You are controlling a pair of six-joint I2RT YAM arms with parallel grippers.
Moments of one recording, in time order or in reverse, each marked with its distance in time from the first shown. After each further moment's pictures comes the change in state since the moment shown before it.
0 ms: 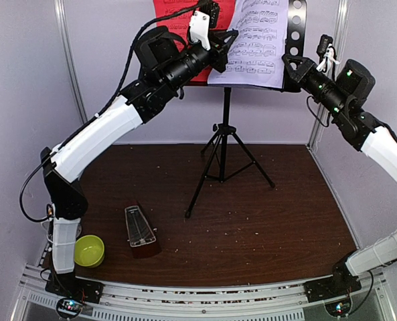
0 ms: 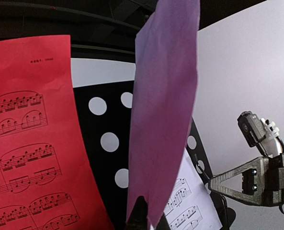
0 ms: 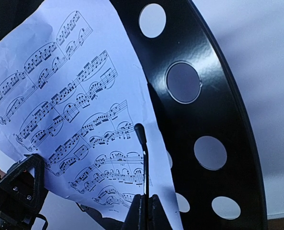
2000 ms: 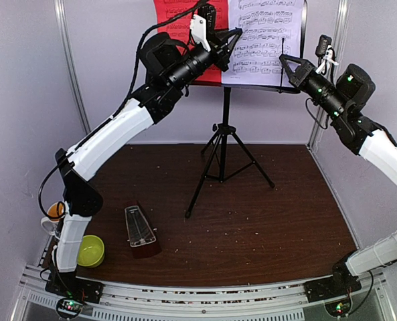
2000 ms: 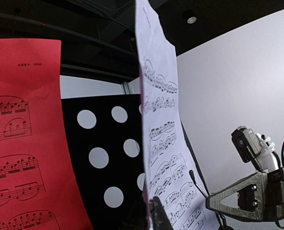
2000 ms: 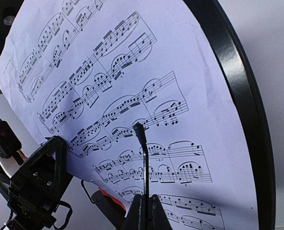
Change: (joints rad) left arm 0.045 0.139 0.140 0.122 0.174 -0.098; right arm 0.000 -0.008 -0.054 0.107 -0.087 -0.038
